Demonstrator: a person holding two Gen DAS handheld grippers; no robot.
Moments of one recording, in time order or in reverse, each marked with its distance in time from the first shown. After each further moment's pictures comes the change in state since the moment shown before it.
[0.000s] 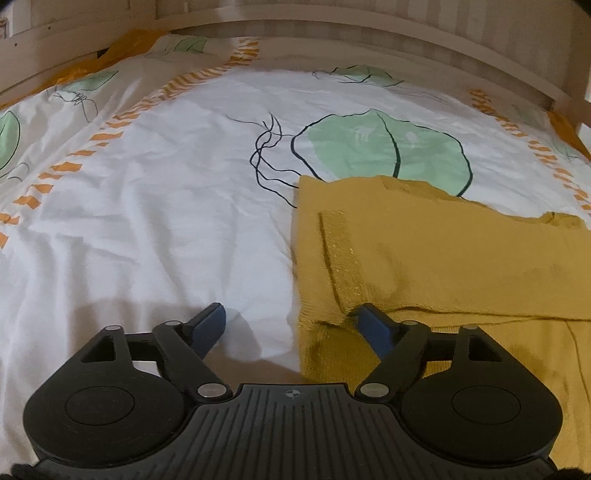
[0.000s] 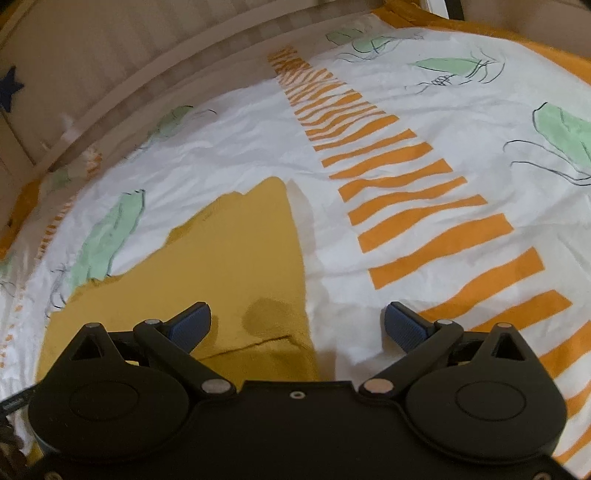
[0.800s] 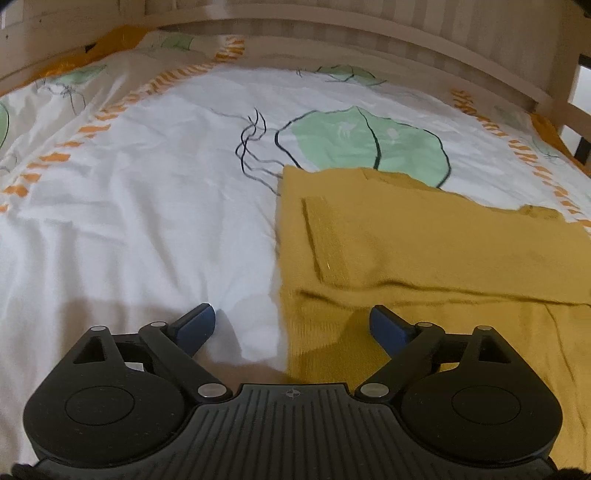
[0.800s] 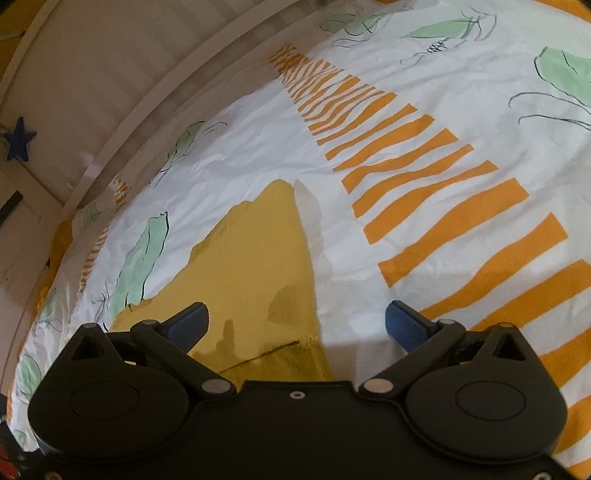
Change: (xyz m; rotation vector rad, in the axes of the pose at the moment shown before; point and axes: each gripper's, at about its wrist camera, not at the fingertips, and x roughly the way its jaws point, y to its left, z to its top) left arm -0.012 0.006 -0.012 -0.012 0.014 -0.079; right arm 0.005 -0.026 0.001 0.124 0.015 0.141
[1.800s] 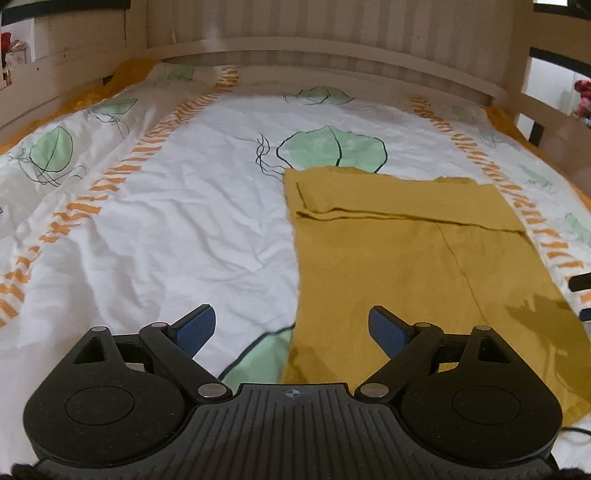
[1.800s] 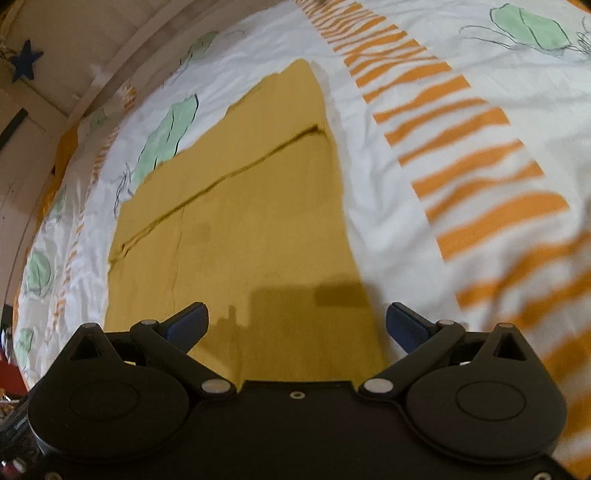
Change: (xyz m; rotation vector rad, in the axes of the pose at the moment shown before) left arm -0.193 0.001 -0.076 0.083 -0.036 -0.003; right arm -0.120 0.032 -0.086 -0.053 0.299 -0.061
